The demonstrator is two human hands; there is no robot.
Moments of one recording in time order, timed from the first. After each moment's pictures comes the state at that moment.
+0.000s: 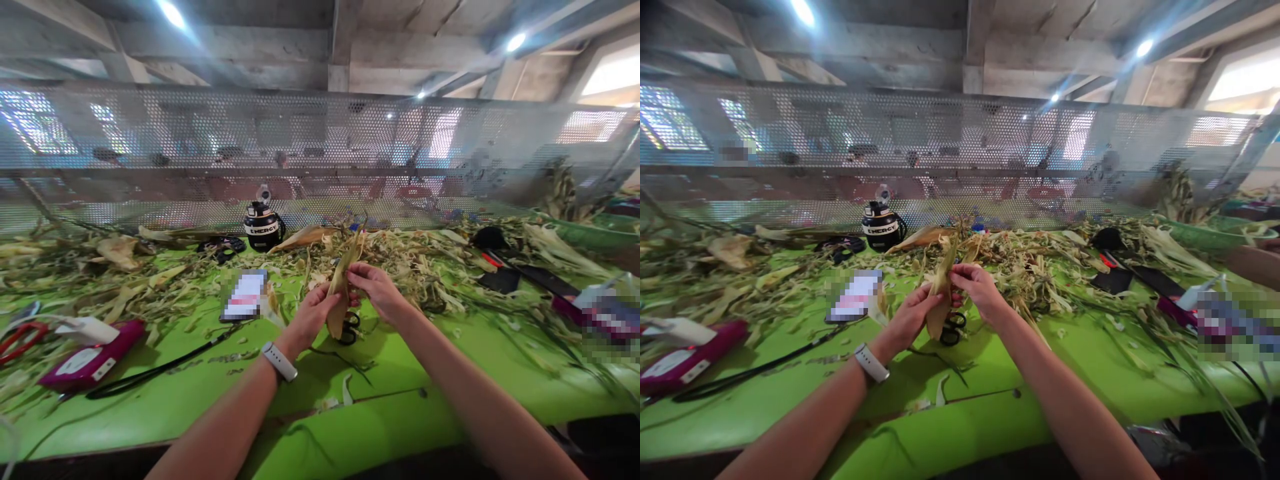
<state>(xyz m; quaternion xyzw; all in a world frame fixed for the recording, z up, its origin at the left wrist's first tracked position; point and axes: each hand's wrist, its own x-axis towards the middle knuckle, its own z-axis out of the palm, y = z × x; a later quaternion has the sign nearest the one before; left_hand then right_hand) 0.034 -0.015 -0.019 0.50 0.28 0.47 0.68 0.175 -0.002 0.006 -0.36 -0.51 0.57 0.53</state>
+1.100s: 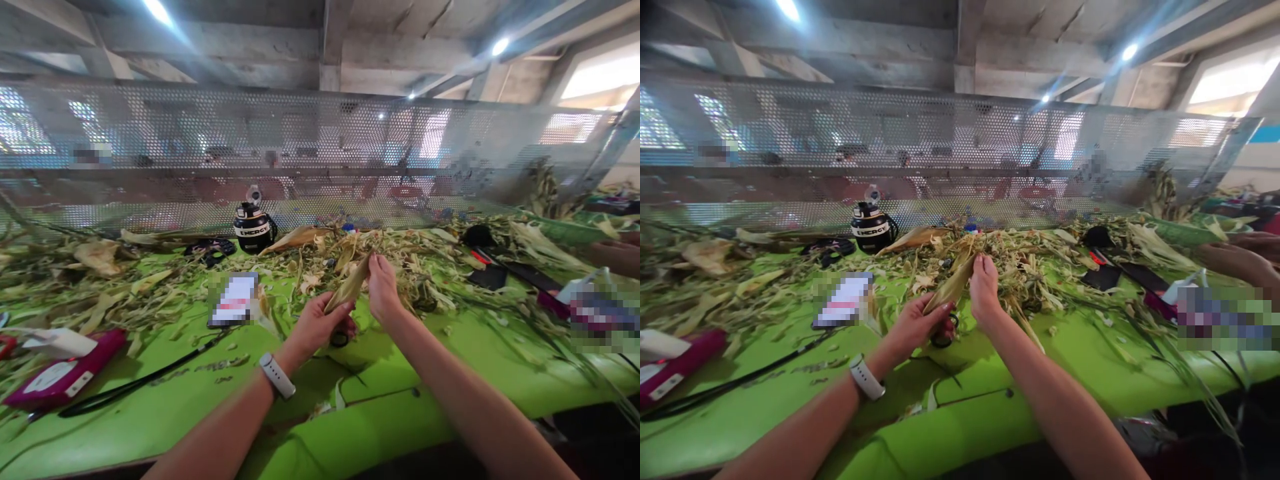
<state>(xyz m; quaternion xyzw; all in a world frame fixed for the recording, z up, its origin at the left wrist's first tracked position) 0.049 -0.024 -0.026 0.55 0.30 0.42 0.65 0.179 0.020 -0.008 -0.45 -0.40 0.33 0.73</state>
